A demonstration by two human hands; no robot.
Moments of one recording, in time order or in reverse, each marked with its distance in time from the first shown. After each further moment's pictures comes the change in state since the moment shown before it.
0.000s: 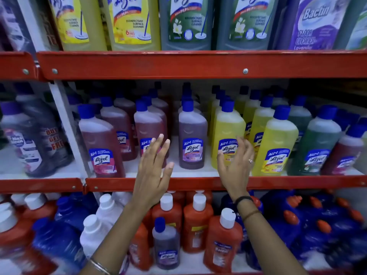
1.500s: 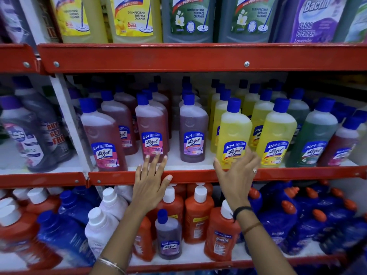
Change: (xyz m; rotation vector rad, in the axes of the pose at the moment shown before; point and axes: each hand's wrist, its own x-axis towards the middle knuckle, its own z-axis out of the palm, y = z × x) left_hand -0.043 -0.053 0.024 0.414 -0.325 -0.193; right_hand -0.035 -0.021 -0.023 -0.118 -0.011 0.213
